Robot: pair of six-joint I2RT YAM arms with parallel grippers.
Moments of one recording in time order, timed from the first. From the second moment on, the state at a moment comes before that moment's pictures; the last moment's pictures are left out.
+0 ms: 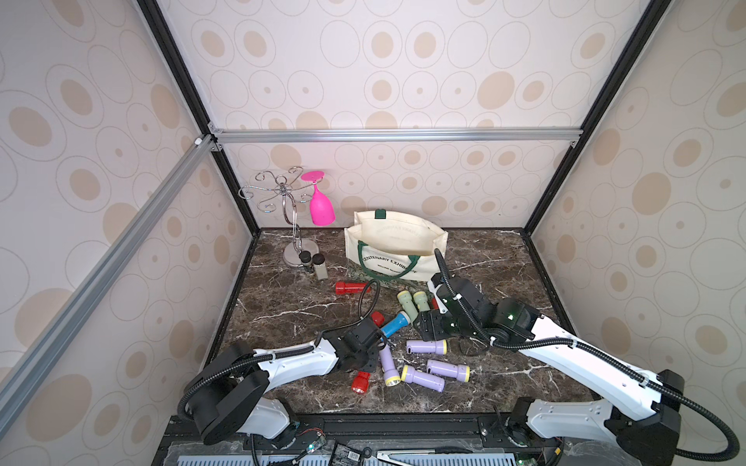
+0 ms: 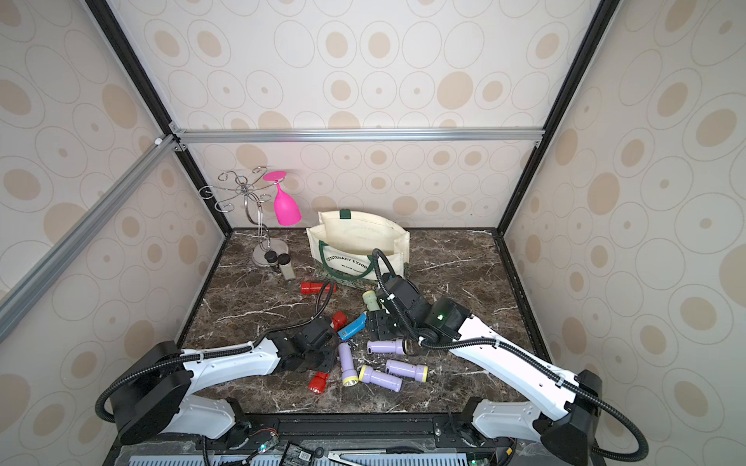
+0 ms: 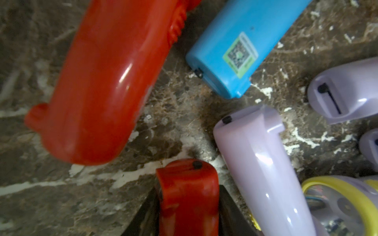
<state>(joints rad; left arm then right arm) -0.88 1.40 0.63 -0.38 -0.06 -0.67 0.89 1.19 1.16 -0.88 0.09 0.60</state>
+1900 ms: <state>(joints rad) -0.93 1.32 0.76 0.39 -0.19 -1.25 0.65 1.17 1.10 -0.70 -0.46 0.43</state>
